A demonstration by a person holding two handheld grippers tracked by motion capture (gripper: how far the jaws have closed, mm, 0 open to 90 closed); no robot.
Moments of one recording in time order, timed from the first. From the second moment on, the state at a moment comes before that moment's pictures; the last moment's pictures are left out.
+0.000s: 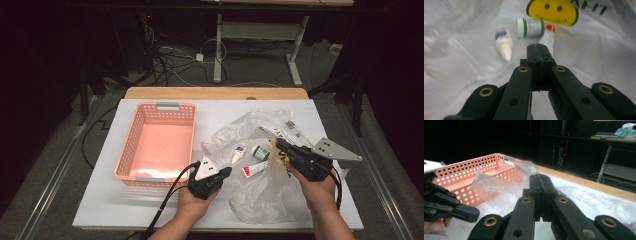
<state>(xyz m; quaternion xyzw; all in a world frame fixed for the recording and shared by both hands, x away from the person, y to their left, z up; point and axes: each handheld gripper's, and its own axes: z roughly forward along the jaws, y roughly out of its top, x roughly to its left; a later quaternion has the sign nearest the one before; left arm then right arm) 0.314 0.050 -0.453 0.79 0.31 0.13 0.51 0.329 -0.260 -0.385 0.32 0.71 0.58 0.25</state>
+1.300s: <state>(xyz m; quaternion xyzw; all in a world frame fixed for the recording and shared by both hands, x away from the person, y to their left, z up) 0.376 0.019 -0.238 0.68 0.24 0.30 0.62 0.397 -0.248 -0.253 0.32 0.61 0.62 0.37</state>
